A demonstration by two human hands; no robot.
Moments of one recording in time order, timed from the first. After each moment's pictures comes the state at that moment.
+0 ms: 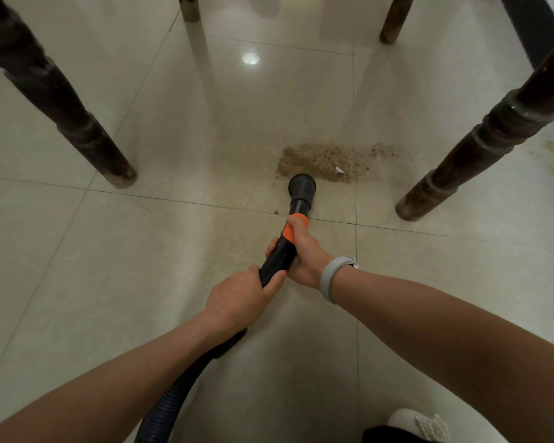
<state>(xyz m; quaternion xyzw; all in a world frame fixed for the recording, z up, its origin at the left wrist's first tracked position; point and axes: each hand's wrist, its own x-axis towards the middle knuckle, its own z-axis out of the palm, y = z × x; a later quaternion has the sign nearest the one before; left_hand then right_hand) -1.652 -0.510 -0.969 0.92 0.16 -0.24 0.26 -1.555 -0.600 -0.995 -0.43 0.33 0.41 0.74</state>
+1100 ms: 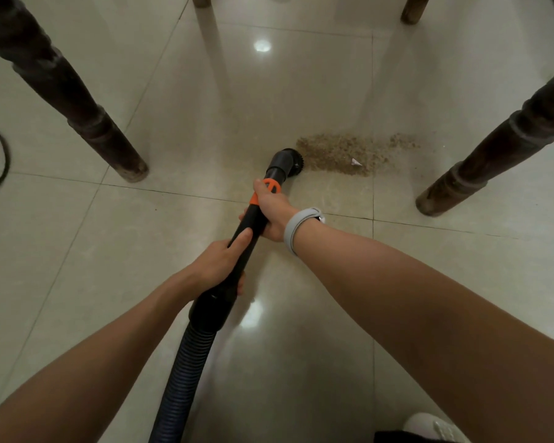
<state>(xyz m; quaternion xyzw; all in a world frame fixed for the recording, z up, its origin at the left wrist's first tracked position) -1.630 -0.448 -0.966 0.75 0.27 -0.26 0.54 -1.519 -0.526 -0.968 -0.59 0.23 0.43 0.64</state>
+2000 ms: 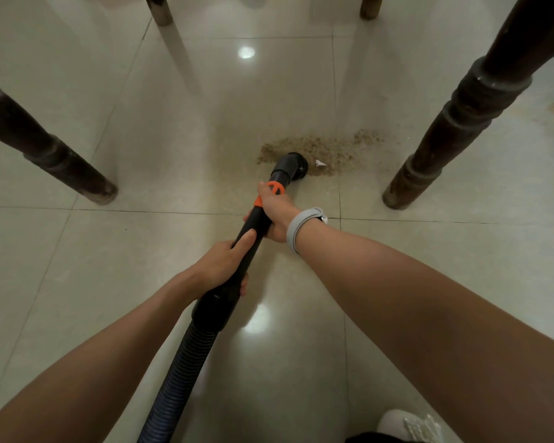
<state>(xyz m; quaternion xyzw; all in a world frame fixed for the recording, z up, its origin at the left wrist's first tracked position) -1.594 -0.509 -0.954 0.77 0.23 -0.30 0.51 -1.487 -0.595 -0.971 -0.57 0.26 0.42 0.65</state>
